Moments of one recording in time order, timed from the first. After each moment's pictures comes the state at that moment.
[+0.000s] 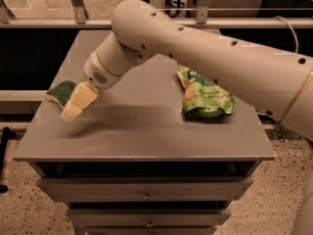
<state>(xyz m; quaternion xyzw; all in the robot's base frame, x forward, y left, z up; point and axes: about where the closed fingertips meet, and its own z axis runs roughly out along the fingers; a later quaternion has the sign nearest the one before) 0.565 0.184 0.862 -0.59 0.70 0.25 0.30</state>
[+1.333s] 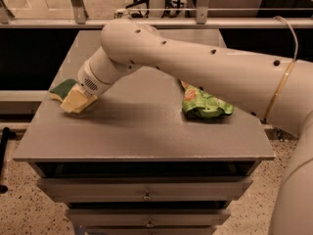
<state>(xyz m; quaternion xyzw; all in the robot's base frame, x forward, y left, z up) 0.585 0.210 0.836 -0.55 0.74 0.24 0.31</state>
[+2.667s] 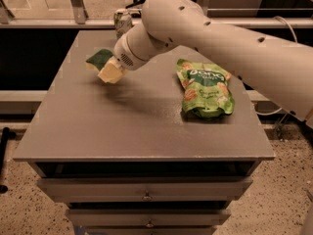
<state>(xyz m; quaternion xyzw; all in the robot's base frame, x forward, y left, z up) 0.645 0.113 0.883 -0.52 0.75 0.17 0.37</state>
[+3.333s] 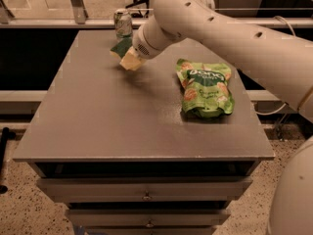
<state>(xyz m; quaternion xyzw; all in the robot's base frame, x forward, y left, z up) 0.710 0.055 0.880 -0.49 0.77 0.09 0.39</state>
